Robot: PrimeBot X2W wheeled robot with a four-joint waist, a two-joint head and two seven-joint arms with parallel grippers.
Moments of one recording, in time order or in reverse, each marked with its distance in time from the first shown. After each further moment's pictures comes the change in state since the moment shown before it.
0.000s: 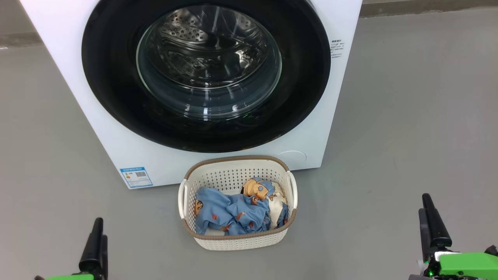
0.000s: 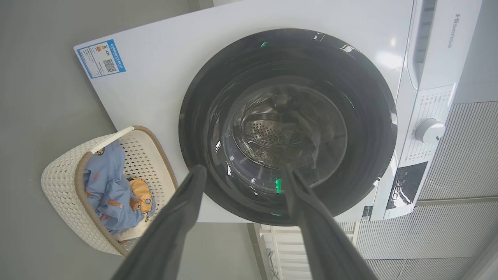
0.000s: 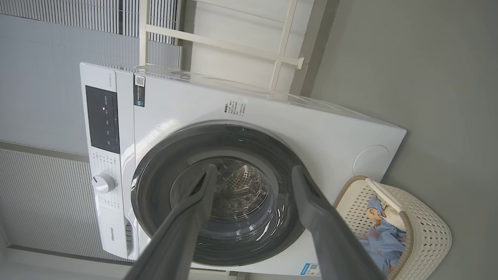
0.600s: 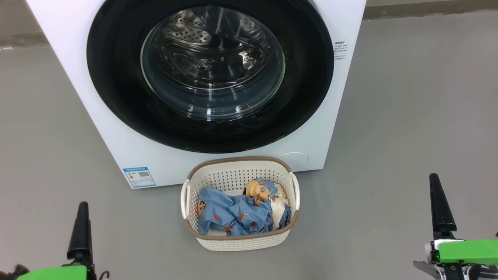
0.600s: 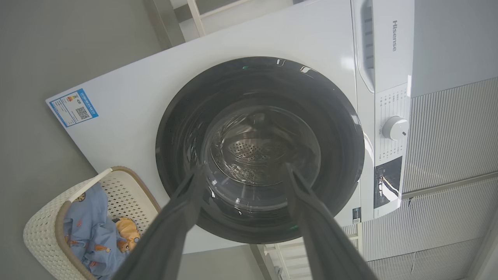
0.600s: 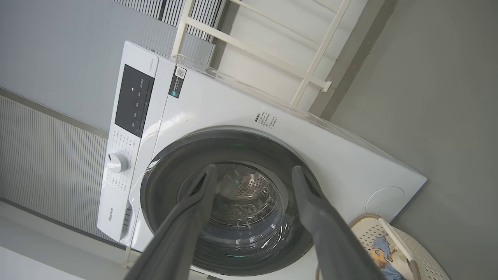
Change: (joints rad) left arm -0.003 0.001 0.019 -0.097 0.090 0.000 -0.048; right arm -0.019 -0.001 -0.004 -0.095 -0.154 0.000 -0.046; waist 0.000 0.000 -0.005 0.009
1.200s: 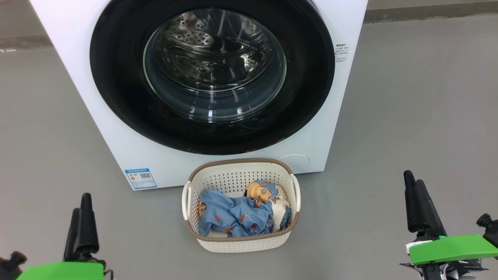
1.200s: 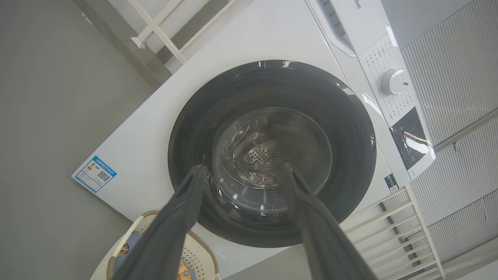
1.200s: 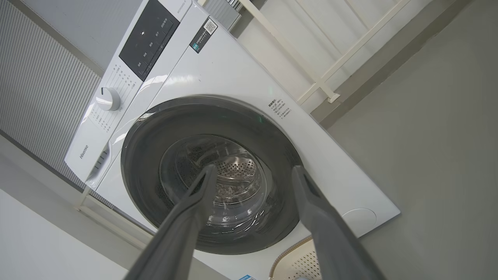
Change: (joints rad) left arm 0.004 0.003 -0.011 -0.069 0.364 0.000 -0.056; right arm 0.000 -0.001 0.074 -0.032 -0.351 0.000 -0.051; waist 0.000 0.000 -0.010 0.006
